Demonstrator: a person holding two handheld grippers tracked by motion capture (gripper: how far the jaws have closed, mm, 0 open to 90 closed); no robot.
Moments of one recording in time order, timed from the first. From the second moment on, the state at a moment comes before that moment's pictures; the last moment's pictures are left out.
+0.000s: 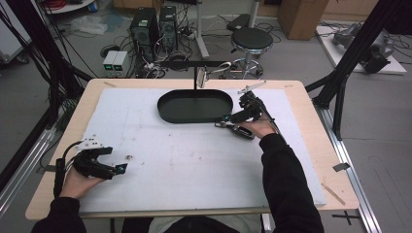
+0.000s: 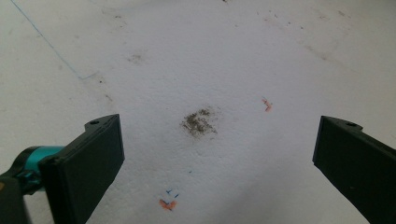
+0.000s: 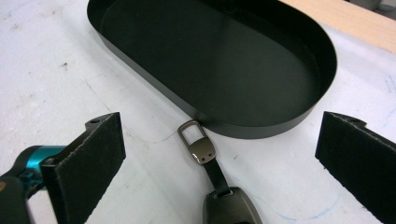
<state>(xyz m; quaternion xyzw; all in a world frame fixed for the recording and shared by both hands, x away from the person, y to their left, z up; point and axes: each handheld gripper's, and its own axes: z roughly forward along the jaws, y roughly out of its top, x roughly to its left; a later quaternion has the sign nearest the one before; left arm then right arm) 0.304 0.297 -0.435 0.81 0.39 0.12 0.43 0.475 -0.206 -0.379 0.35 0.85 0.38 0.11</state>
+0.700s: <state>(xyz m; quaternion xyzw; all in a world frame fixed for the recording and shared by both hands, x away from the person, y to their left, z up) 0.304 0.297 -0.435 0.81 0.39 0.12 0.43 0.478 -0.199 -0.409 0.35 0.87 0.34 0.08</state>
